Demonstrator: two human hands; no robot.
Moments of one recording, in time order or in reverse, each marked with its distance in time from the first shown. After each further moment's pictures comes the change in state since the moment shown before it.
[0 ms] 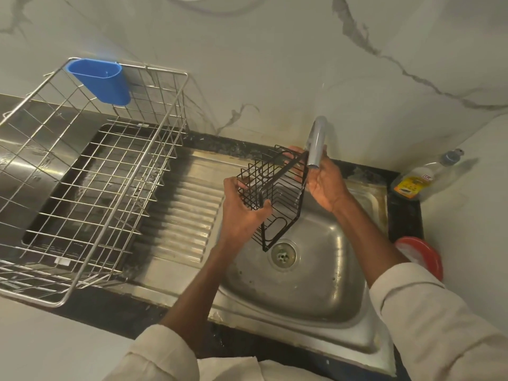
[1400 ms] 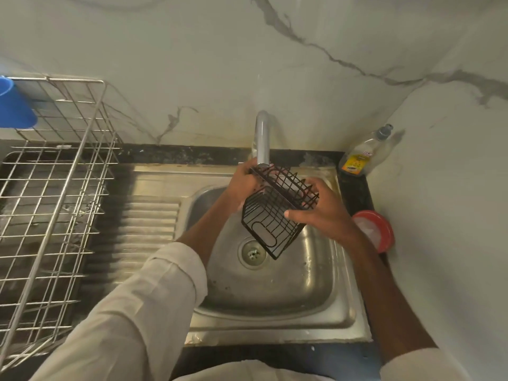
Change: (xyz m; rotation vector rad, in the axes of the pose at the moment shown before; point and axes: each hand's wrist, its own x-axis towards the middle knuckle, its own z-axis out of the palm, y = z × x) left_hand 0.097 0.007 0.111 -0.192 -0.562 -0.226; right_hand -0.123 -0.007 -0.046 -0.714 0.345 0.021
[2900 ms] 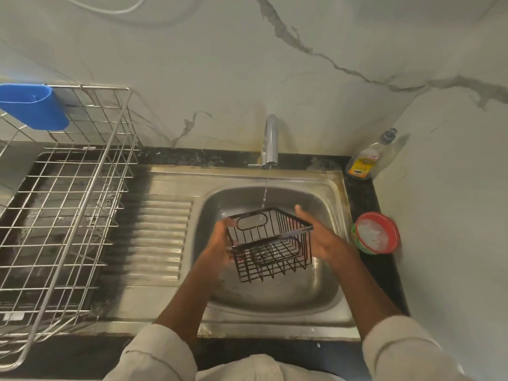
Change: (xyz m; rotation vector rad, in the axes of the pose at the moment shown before) left_hand -0.122 -0.061 -0.033 -0.379 0.362 -0.702; right_hand -0.004 0.052 0.047 0.511 -0.231 0.631
